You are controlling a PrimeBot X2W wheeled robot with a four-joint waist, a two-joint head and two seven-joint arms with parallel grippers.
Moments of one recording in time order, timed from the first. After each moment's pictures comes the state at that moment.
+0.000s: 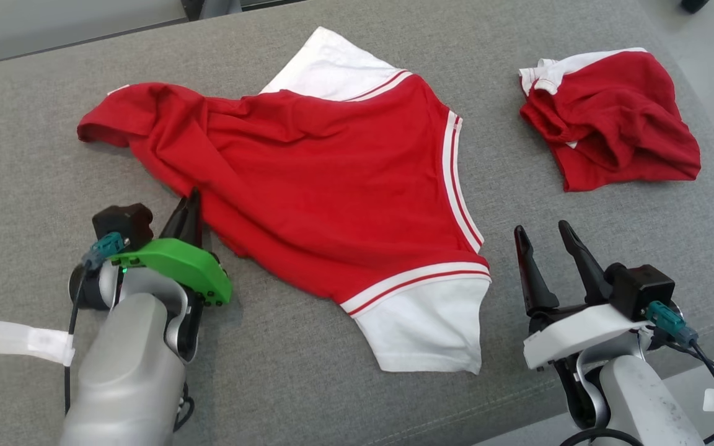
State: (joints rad) left arm -0.65 0.10 -0.24 0.92 -0.46 -0.12 -0.26; right arm -0.22 -0.05 0.10 0.30 0.25 0.13 -0.26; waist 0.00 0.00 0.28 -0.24
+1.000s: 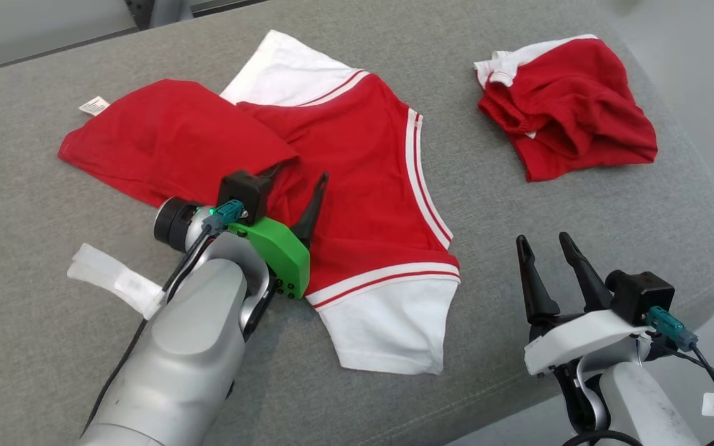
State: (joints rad) left arm -0.78 0.05 -0.63 0.95 -0.41 -0.13 -0.26; right arm -0.21 -0.05 0.10 0.35 0.29 0.13 -0.26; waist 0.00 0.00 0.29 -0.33
